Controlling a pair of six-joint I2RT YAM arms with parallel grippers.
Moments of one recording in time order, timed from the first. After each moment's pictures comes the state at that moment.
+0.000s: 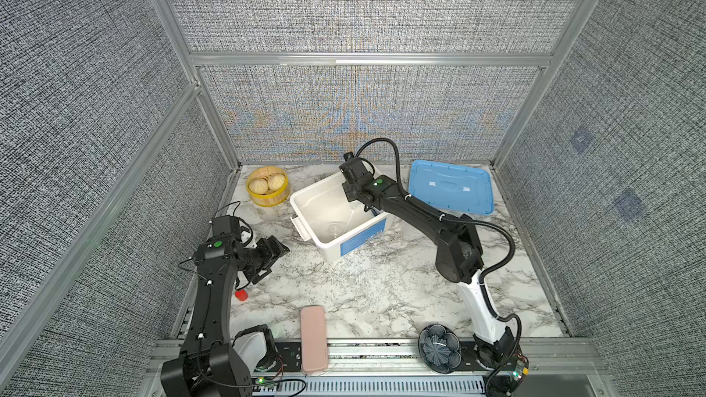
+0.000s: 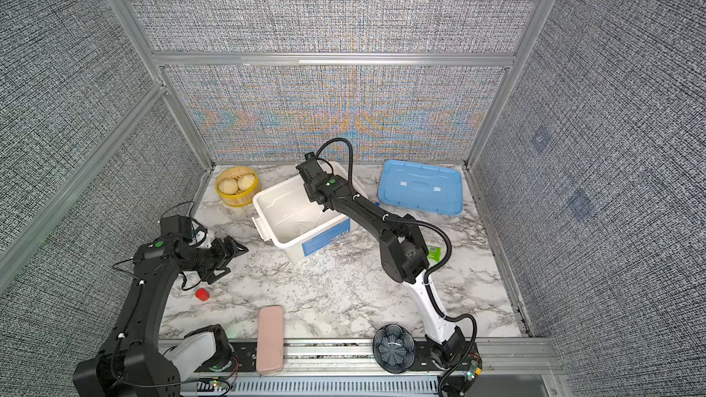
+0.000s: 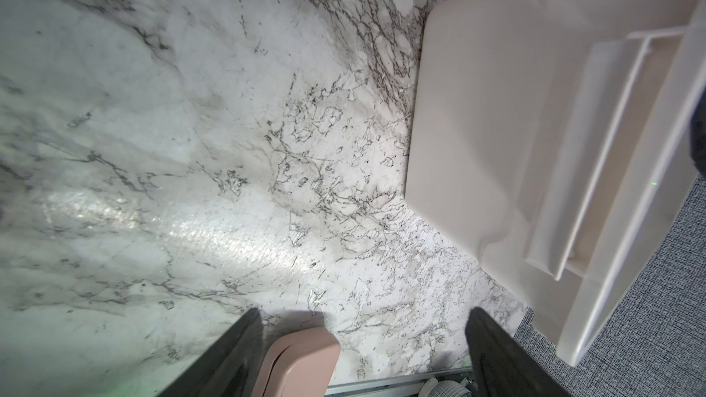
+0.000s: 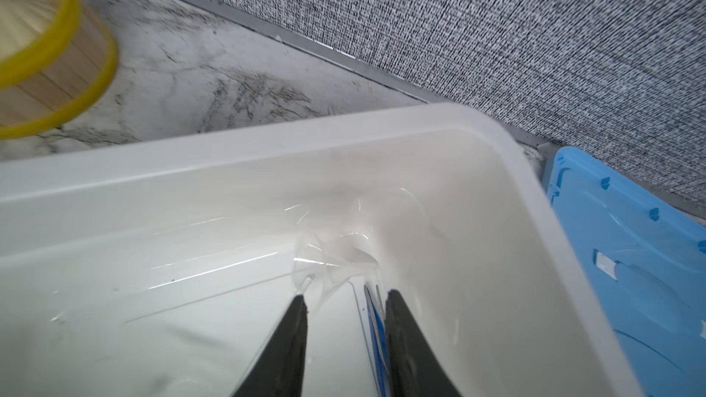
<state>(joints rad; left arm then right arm) 0.22 1.07 0.85 -1.04 0.53 -0.47 0.75 2.24 2.10 -0.61 0.45 0.16</state>
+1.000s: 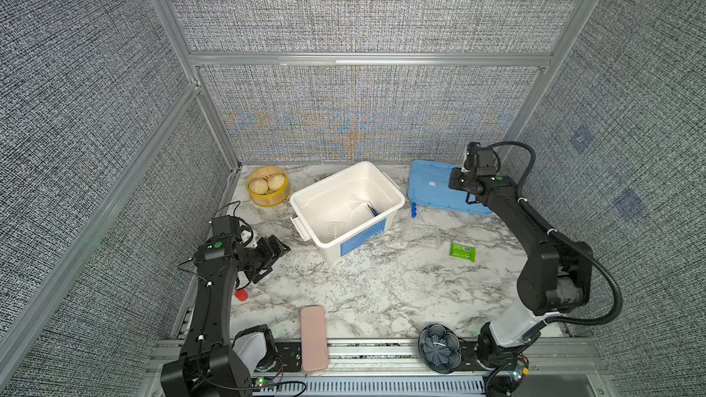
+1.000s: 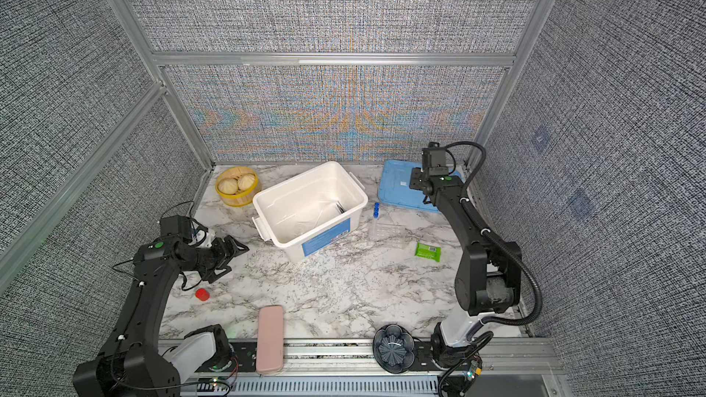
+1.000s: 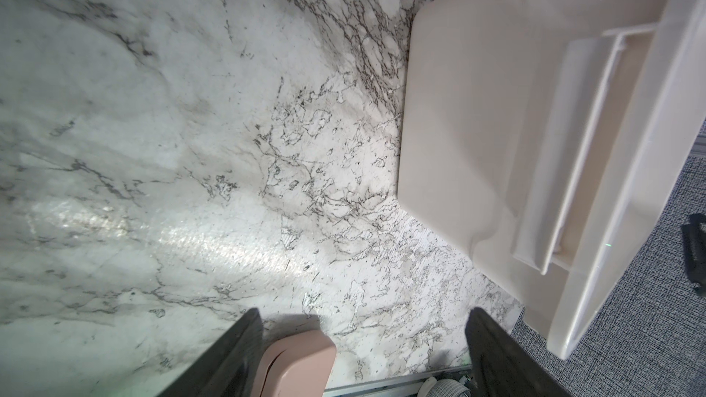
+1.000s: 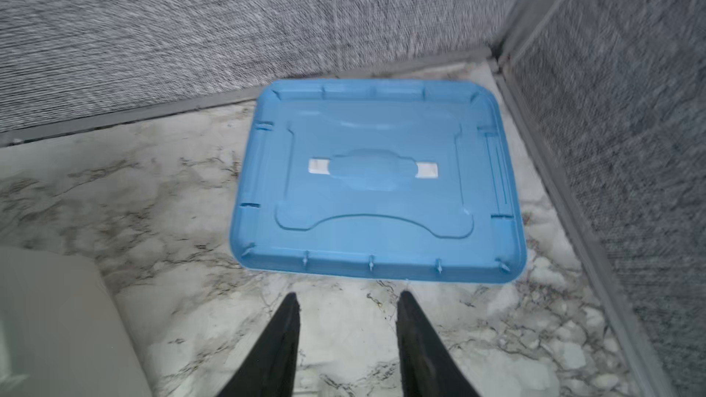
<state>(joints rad) 0.22 1.07 0.84 -1.01 0.55 -0.46 0.02 1.71 1.39 -0.43 0.10 0.23</state>
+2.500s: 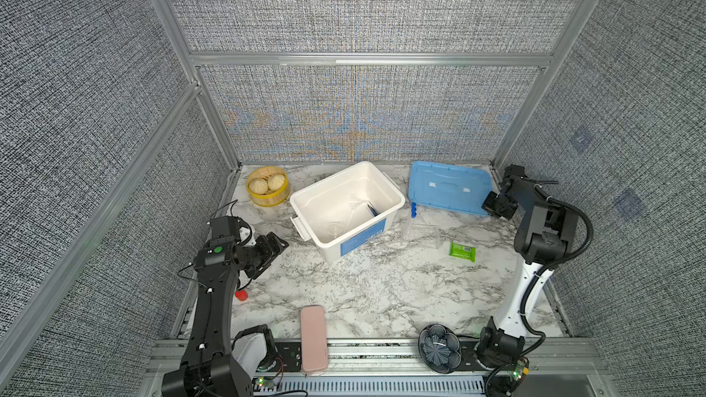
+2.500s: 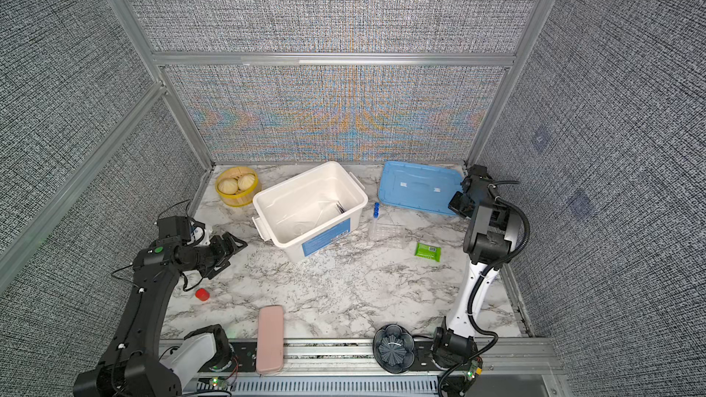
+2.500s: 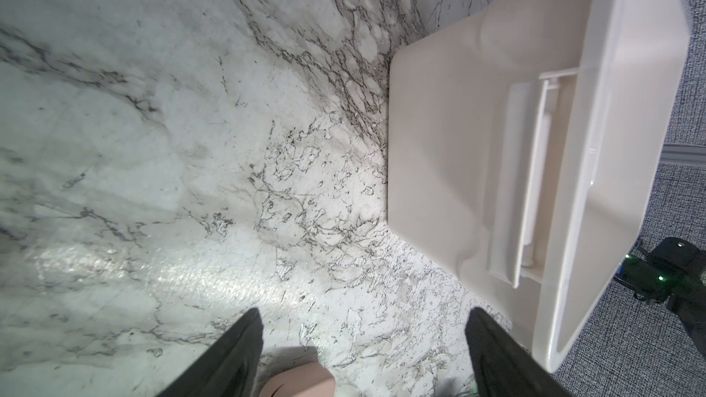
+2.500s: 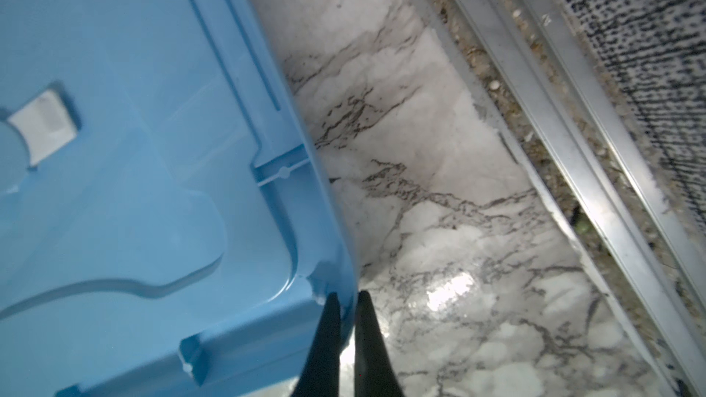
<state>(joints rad) 0.22 1.01 0.82 -0.93 0.53 -0.47 -0.32 2.21 1.71 -0.75 0.02 0.33</state>
